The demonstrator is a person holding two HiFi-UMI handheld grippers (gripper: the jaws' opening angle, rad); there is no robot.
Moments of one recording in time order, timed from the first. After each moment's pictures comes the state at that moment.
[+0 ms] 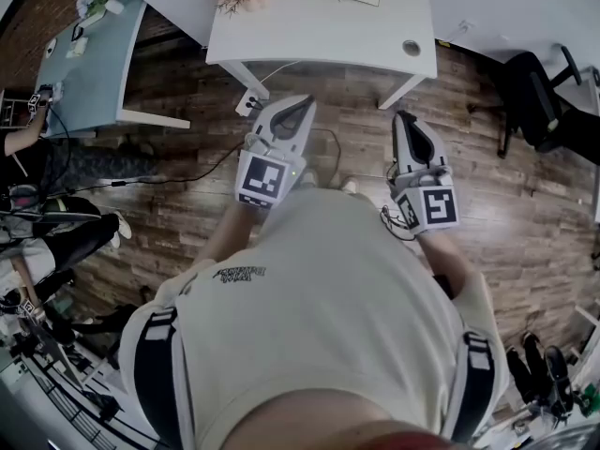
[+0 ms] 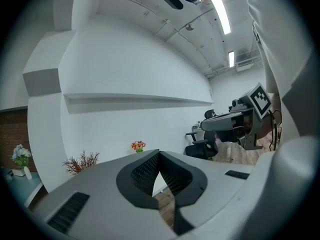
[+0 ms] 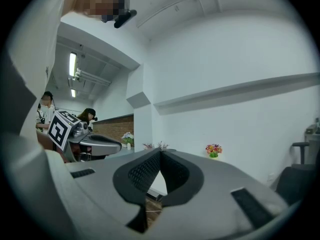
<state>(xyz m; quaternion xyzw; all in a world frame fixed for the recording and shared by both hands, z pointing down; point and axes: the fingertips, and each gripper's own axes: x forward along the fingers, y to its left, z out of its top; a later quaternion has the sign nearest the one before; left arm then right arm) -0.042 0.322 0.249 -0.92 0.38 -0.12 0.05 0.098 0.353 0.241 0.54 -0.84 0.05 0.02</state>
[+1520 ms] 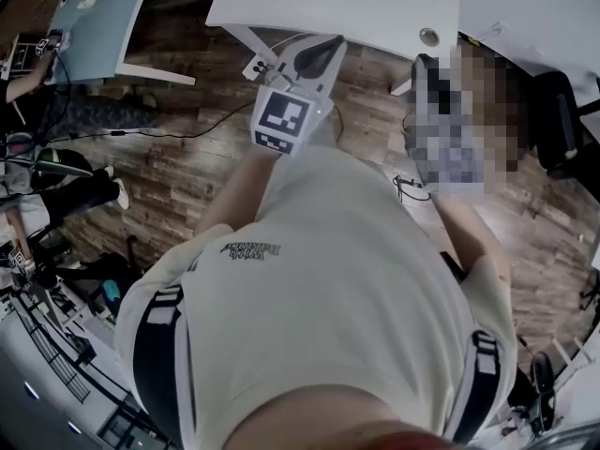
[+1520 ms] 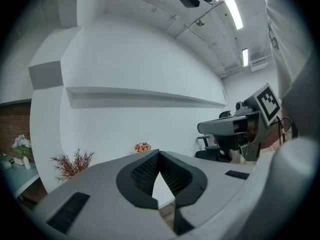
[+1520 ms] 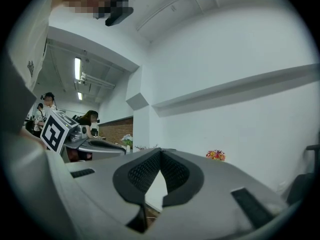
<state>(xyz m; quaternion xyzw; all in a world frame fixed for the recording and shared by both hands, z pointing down) 0.038 0.248 0.265 -0.89 0.44 -0.10 0.03 0.153 0.263 0.244 0.51 -0.86 0.02 0.00</state>
